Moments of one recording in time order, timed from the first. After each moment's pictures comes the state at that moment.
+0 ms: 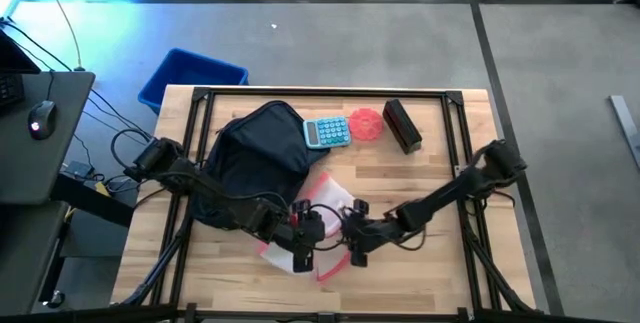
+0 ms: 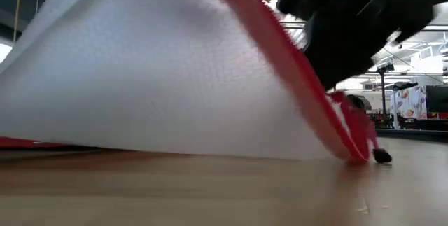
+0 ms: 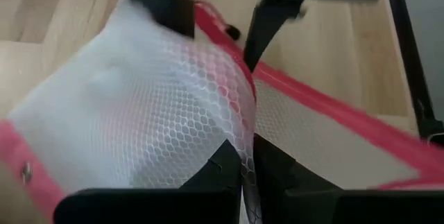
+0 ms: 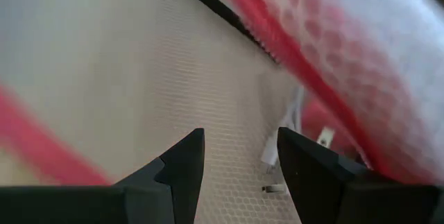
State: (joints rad) left arm -0.46 1.83 1.33 -0.42 -0.32 -0.42; right arm 0.47 1.84 0.95 0.05 0.33 0.46
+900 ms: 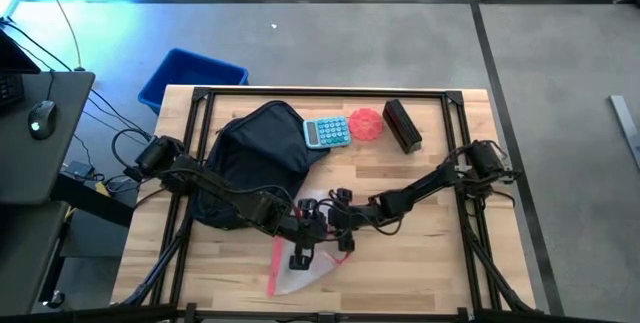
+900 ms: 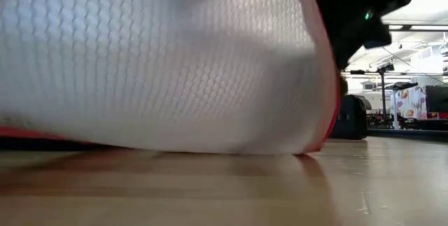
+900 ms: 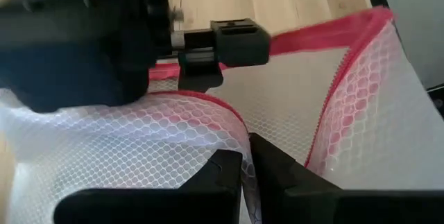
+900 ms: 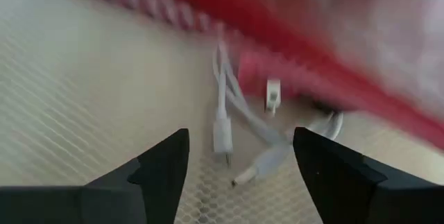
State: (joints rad) left arm -0.43 1.83 1.33 -0.43 -0.17 -0.27; right arm 0.31 1.98 0.96 0.22 0.19 0.17
